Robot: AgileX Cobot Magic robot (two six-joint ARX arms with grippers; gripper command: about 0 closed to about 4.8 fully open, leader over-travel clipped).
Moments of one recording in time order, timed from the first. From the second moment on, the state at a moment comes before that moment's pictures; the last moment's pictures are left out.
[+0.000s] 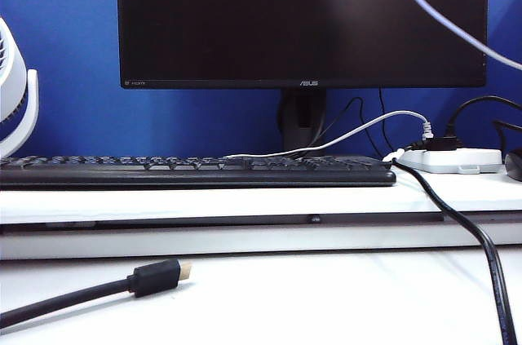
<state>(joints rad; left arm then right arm) -0.43 1.25 1.68 -0.21 0.99 -0.09 0.60 1.59 2.01 0.08 -1.02 0.46</state>
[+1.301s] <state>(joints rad) -0.43 1.27 1.66 -0.14 1.06 -0.15 0.57 1.56 2.03 -0.19 -1.07 0.19</state>
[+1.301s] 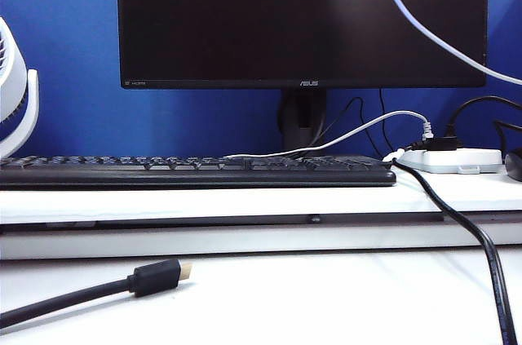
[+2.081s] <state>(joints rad) -0.43 1.25 1.67 -0.21 1.04 -0.09 0.57 1.53 2.01 -0.16 -1.02 0.34</state>
